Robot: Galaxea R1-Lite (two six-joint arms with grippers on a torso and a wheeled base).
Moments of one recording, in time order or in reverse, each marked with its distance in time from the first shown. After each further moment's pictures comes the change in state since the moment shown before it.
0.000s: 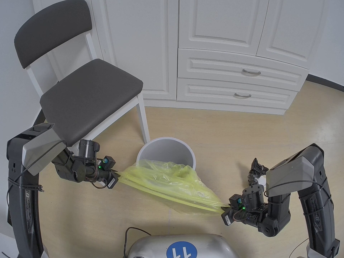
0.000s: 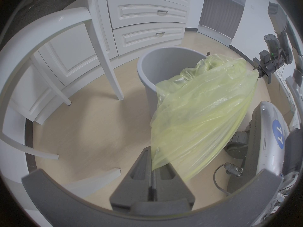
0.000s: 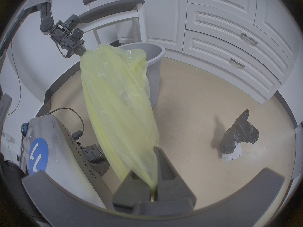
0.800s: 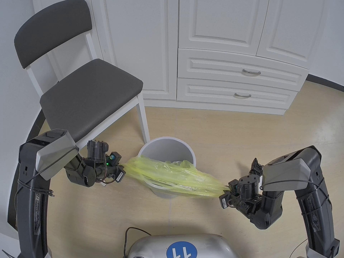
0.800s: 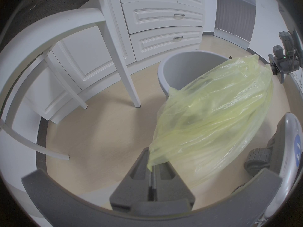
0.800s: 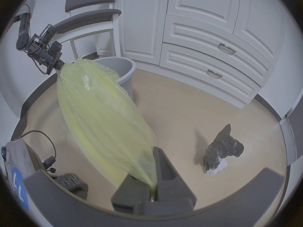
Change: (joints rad) left arm -0.063 0.098 -0.070 -0.211 0.155 -0.122; right arm -0.014 0.040 -0.198 -0.019 -0.173 0.033
